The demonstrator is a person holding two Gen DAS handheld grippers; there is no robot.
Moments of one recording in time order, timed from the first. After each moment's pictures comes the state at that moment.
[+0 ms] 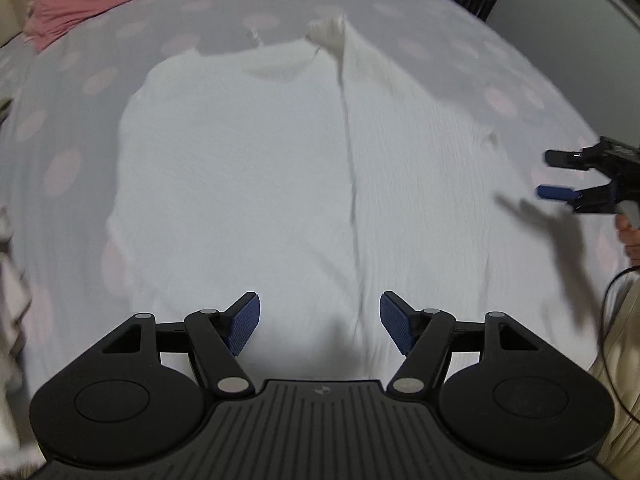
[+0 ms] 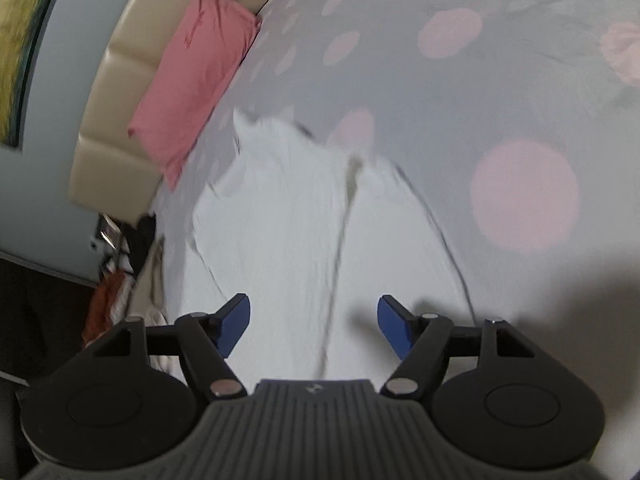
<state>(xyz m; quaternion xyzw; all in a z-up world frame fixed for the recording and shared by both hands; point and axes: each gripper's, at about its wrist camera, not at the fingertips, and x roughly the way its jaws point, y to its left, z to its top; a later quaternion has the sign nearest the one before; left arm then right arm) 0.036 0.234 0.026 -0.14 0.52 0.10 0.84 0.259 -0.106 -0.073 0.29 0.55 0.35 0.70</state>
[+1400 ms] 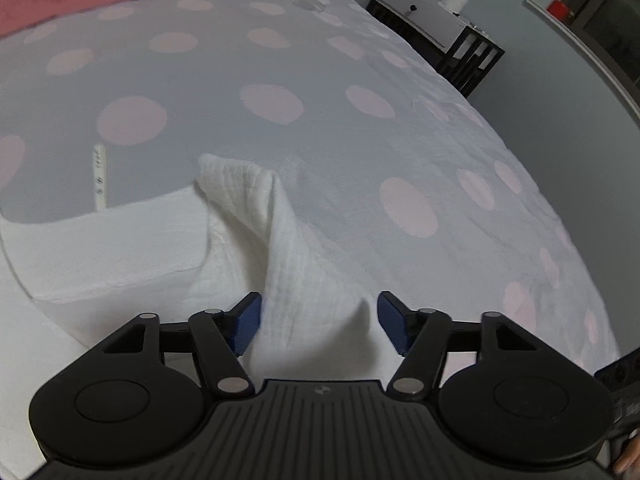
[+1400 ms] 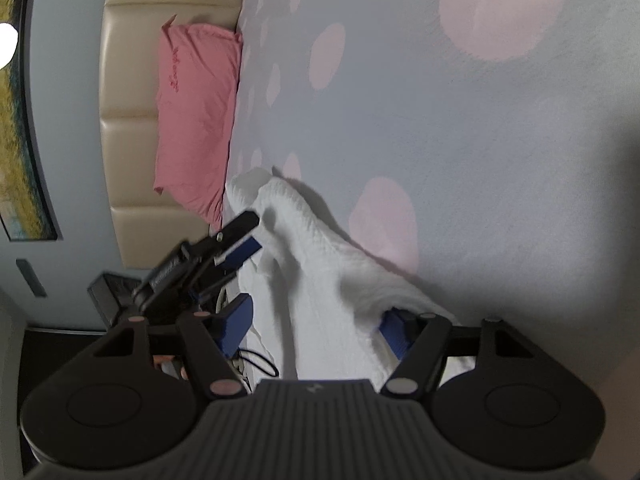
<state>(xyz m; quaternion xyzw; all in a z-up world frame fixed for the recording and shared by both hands) 0.310 0.295 -0.047 -0.24 0.46 0.03 0.86 0.376 -0.047 -0.144 0.42 0.57 0.37 0.60</state>
